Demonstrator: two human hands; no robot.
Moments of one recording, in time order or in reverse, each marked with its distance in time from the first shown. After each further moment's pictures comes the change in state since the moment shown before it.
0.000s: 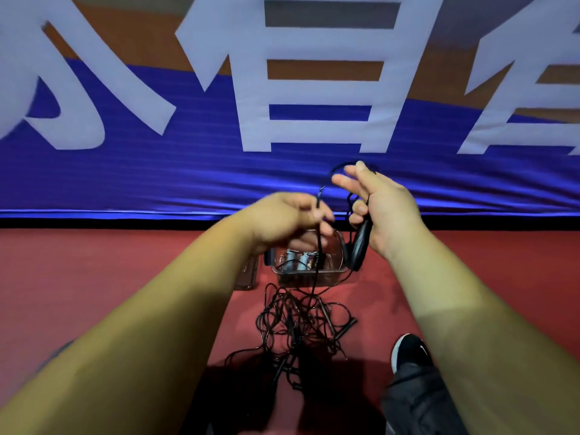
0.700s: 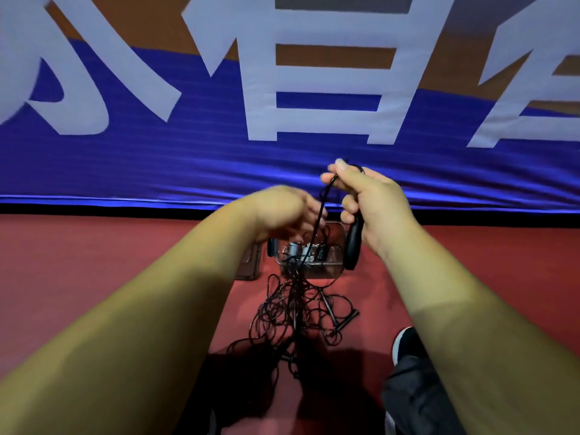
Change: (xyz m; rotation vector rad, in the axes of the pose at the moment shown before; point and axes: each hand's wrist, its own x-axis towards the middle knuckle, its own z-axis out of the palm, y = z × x) left_hand 0.010 -0.010 -0.010 0.106 0.139 -0.168; right_hand -0.011 0.014 0.021 -0.030 -0.088 -0.007
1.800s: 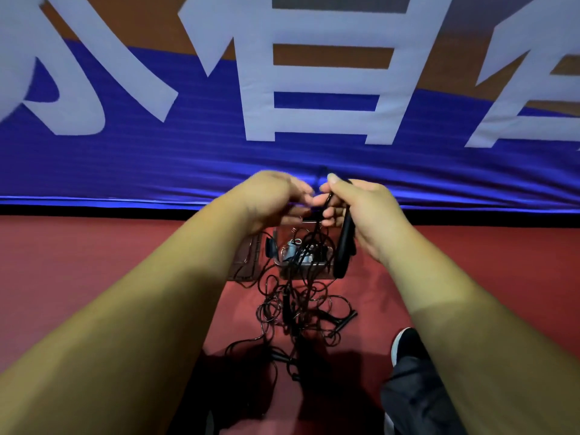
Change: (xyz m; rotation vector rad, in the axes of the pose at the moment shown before) left_hand -0.006 0.013 -0.011 -0.192 0.122 0.083; right_hand -0.007 0.006 0.003 -0.130 -0.053 0.029
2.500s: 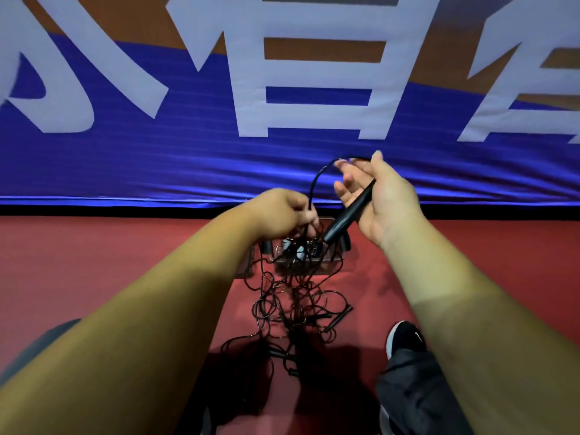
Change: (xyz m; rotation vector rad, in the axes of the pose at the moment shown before) left_hand 0.010 -0.030 0.010 0.544 -0.137 0.144; right_hand 0.013 -0.012 -0.018 0.516 0.208 0.070
